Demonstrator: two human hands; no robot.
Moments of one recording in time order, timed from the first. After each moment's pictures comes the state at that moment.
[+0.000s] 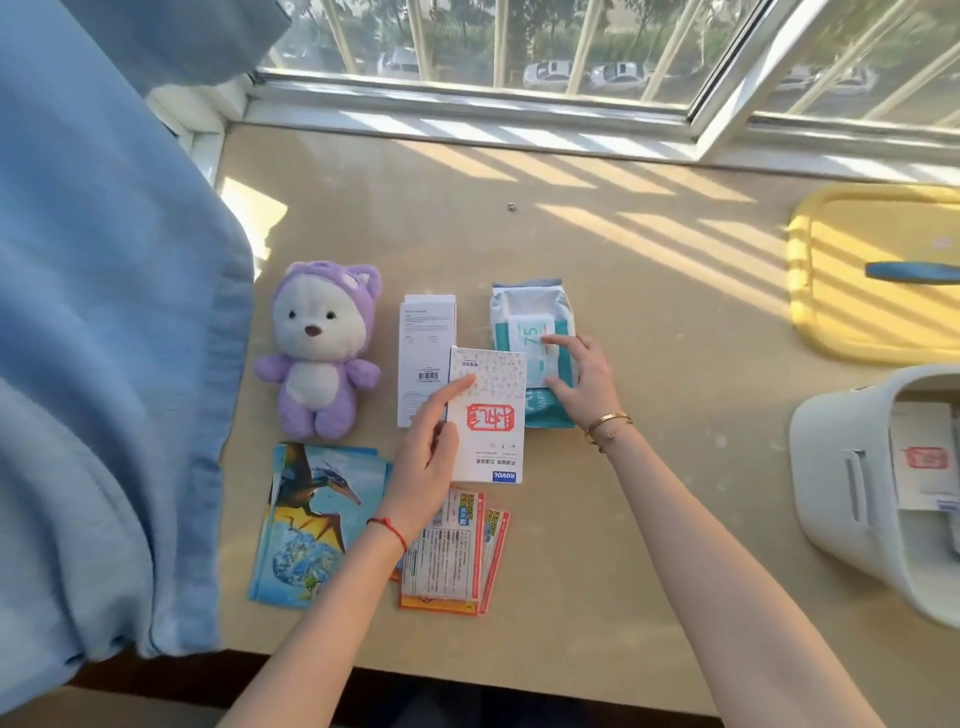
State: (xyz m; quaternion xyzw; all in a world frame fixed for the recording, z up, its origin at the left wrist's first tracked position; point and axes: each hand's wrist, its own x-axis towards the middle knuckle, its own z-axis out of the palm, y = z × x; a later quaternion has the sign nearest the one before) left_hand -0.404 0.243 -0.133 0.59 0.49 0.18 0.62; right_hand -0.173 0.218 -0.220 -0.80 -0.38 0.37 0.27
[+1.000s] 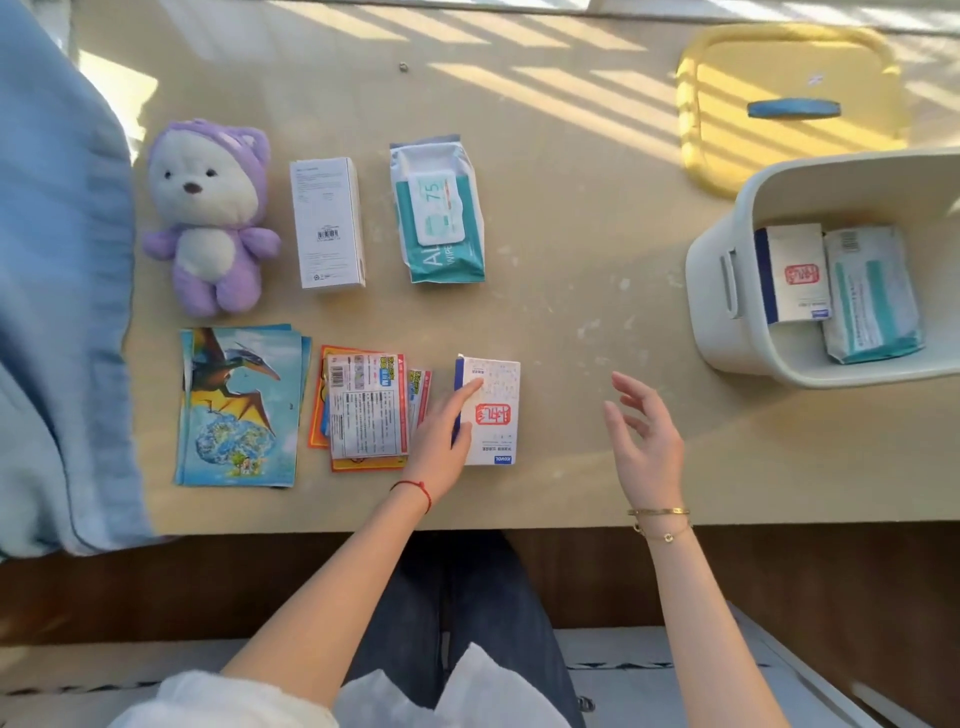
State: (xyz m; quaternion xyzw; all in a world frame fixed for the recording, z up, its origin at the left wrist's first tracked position) left_hand -0.401 0.058 -0.192 0.69 0.46 -0.03 0.56; right_hand -0.210 -0.080 -0.143 -0.84 -0.24 0.26 0.42
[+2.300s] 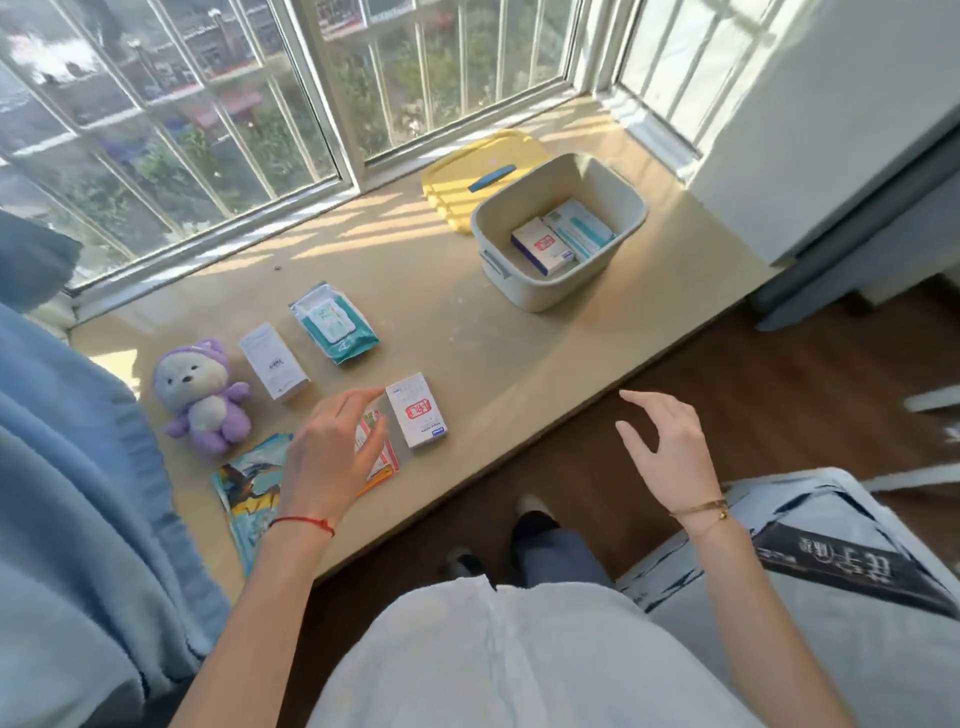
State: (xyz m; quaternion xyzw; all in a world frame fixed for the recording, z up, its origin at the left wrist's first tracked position) left_hand -0.492 0.028 0.096 0.95 0.21 0.05 0.22; right_hand -0.336 -0.309 0.060 -0.93 -0.21 0.03 0.29
